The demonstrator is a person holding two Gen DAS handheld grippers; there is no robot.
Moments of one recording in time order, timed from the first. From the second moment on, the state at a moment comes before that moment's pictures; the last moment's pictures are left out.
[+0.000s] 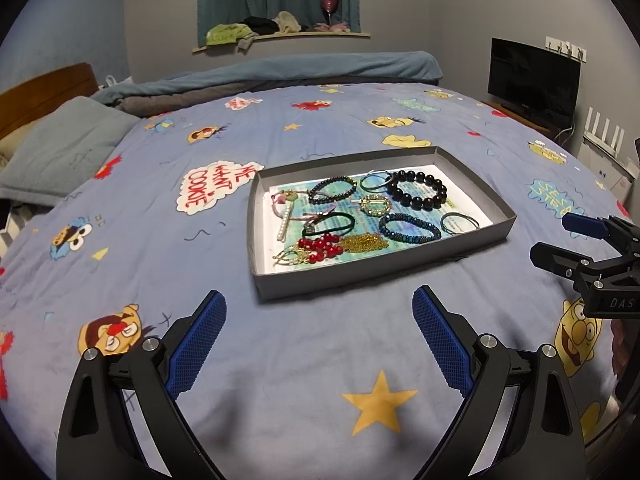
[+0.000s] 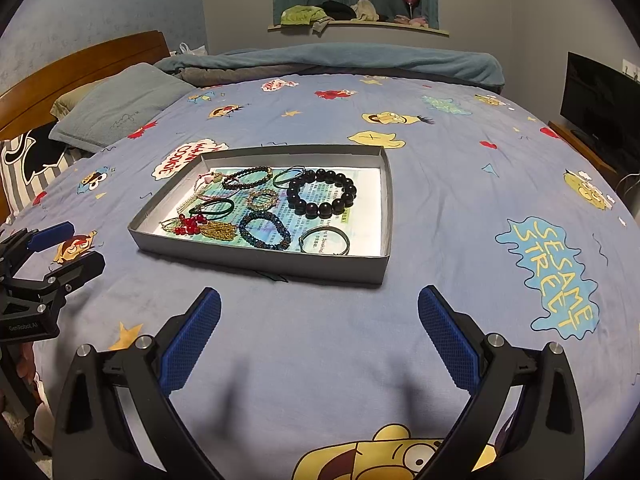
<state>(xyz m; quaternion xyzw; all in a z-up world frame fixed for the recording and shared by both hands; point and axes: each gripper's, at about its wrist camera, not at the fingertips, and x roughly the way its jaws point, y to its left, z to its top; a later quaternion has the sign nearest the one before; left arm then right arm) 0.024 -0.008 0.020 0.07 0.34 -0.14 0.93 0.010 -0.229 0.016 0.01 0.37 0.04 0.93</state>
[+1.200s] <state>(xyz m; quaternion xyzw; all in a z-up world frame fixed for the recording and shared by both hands) 0.026 -0.001 0.014 0.08 0.34 -0.13 0.93 0.009 -0.231 0.007 0.01 0.38 0.04 0.93</state>
